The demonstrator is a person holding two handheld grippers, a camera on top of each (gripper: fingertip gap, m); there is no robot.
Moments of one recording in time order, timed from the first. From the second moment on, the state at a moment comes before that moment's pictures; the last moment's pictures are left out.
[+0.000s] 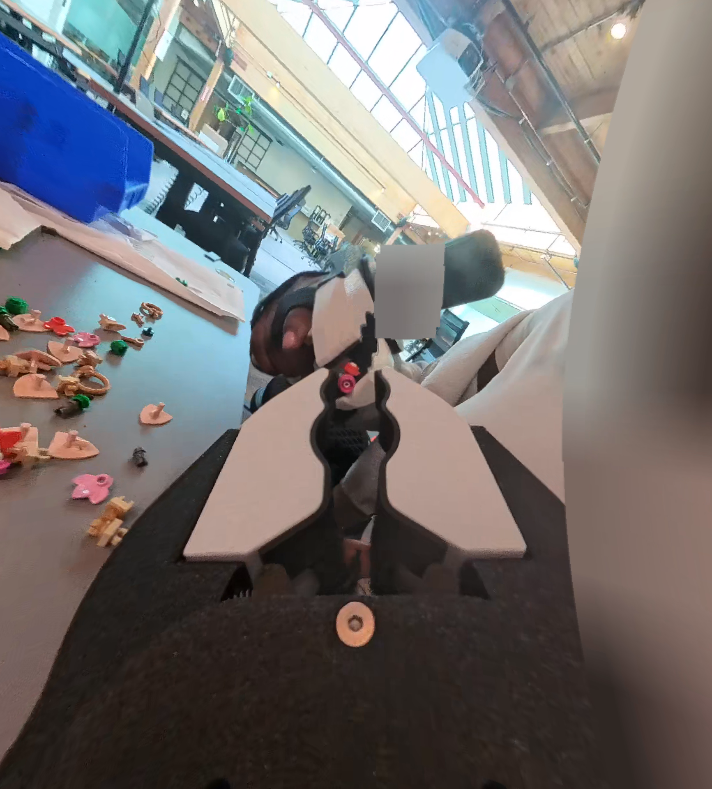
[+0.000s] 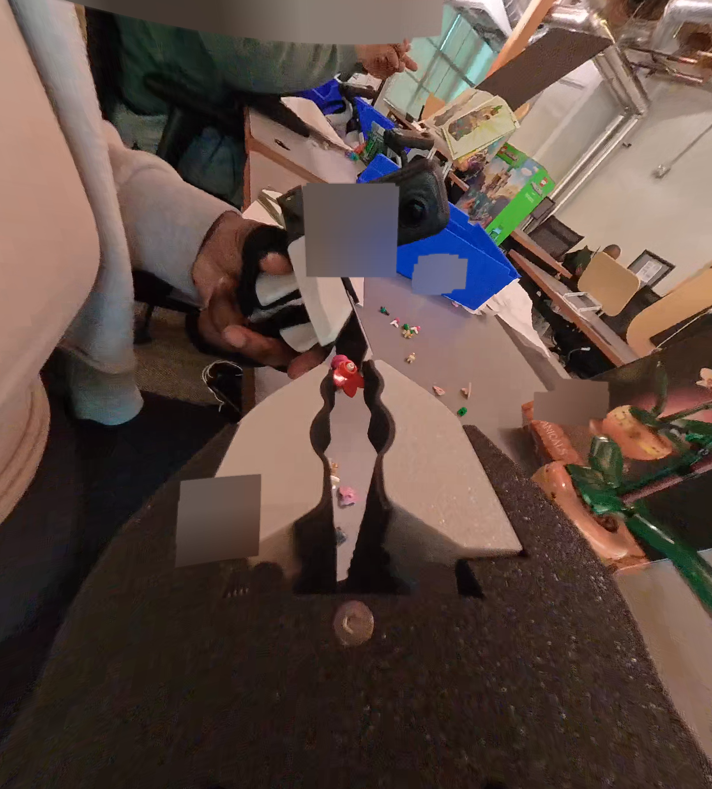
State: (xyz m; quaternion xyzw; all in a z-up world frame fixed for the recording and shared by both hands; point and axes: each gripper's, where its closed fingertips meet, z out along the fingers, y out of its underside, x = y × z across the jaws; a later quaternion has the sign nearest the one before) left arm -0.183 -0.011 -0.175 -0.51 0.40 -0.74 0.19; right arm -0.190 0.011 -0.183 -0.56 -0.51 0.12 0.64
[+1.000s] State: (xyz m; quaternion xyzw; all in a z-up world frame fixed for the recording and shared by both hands) left arm -0.196 0.051 -0.256 -0.42 0.77 -0.19 0.43; right arm -0.204 0.057 -0.255 -0.65 -0.57 0.24 0.44
